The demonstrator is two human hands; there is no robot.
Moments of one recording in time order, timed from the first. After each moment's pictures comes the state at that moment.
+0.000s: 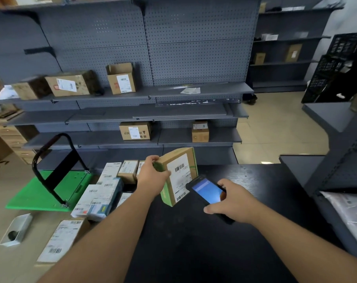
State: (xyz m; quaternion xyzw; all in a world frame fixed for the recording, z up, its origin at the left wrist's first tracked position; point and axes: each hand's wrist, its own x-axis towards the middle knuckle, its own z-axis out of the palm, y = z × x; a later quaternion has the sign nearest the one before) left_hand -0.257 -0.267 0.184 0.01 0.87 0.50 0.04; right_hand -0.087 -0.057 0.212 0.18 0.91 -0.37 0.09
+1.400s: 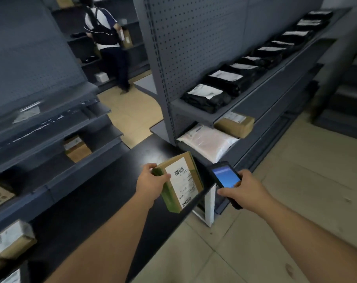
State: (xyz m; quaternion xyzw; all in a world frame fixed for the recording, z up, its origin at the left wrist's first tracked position) left_hand 0.006 0.011 0.159 0.28 0.81 0.43 0.30; right_hand 0.285 0.079 0.159 0.62 0.64 -0.44 -0.13
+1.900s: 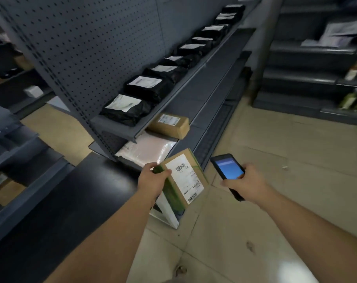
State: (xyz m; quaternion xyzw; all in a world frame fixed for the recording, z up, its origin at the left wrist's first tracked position) left_hand 0.205 0.168 0.132 0.33 0.75 0.39 0.42; right_hand 0.497 0.161 0.152 0.72 0.50 -0.43 -0.20
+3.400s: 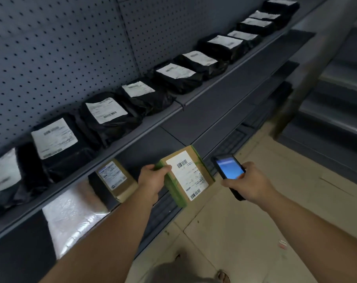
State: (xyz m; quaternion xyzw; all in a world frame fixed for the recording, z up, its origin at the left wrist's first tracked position) left_hand 0.404 0.683 0.080 0.10 0.76 0.47 0.43; right_hand 0.691 0.757 0.139 0.65 0.63 -0.43 -0.09
